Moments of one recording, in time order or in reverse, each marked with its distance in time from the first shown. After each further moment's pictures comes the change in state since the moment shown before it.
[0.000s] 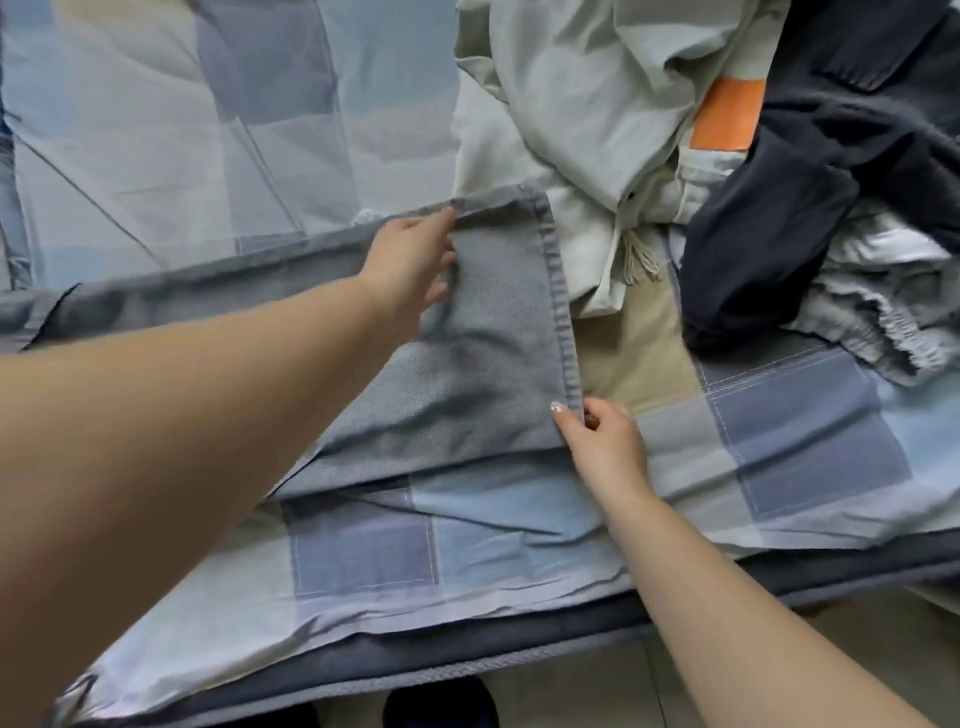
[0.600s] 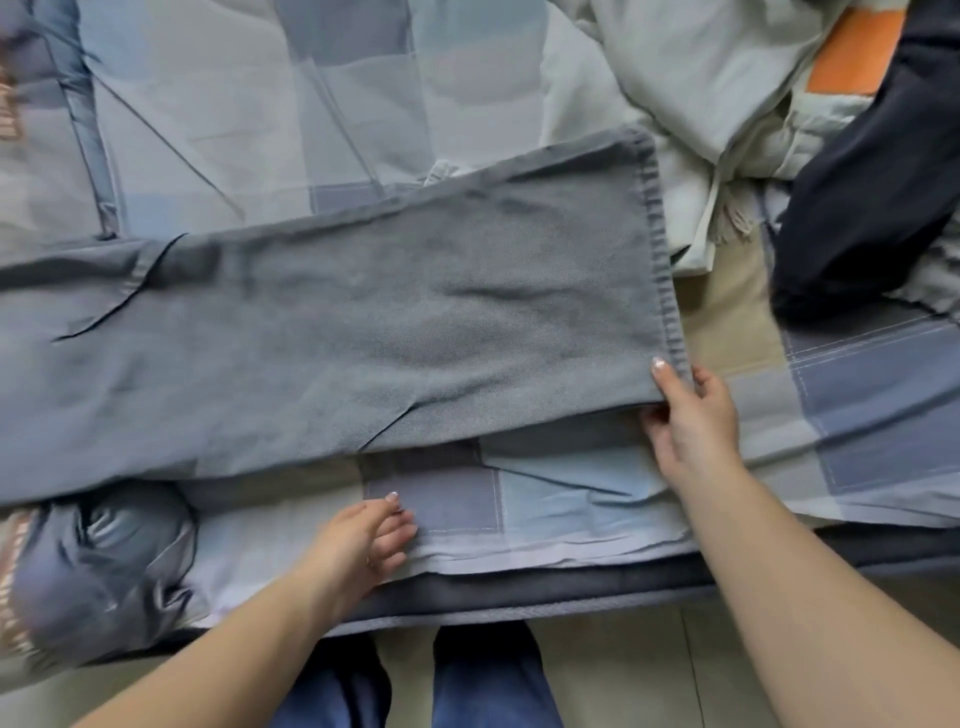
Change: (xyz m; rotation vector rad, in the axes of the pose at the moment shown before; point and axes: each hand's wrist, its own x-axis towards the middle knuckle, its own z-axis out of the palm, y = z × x) left_hand -0.121 -0.211 -0.156 -0.088 0.156 -0.668; right_hand 0.000 0.008 0.008 0.932 0.109 0.344
